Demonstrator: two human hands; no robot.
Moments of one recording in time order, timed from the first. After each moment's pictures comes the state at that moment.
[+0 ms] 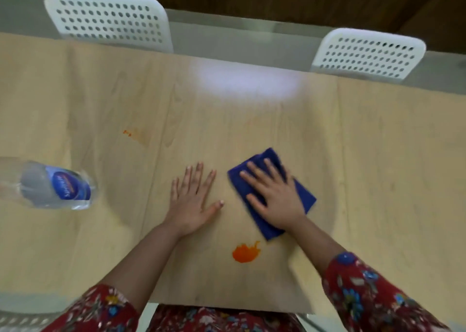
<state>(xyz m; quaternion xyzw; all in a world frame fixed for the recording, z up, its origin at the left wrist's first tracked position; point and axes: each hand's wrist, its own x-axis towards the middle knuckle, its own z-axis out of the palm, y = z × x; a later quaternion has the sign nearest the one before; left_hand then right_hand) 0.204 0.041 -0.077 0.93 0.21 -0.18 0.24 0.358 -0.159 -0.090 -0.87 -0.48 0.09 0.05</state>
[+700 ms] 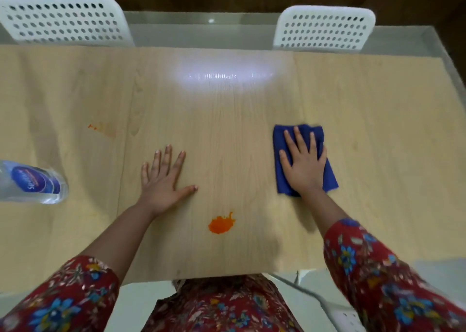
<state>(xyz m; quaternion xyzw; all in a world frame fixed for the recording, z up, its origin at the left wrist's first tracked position) 0.203 0.044 -0.084 0.94 0.20 -0.19 0.22 0.402 -0.254 -0.090 -0.98 -0.18 0.08 0.07</state>
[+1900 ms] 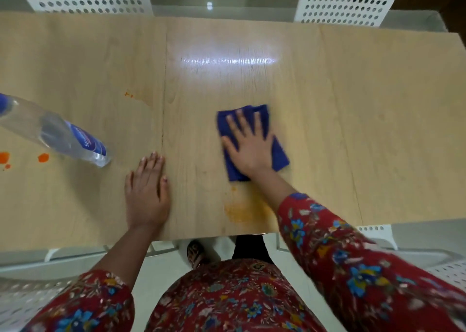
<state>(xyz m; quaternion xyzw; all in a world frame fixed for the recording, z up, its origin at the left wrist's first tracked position) 0.061 0.075 -0.098 0.93 0.29 0.06 0.20 0.269 -0.090 -0.087 -0.95 -0.27 0.11 0.06</state>
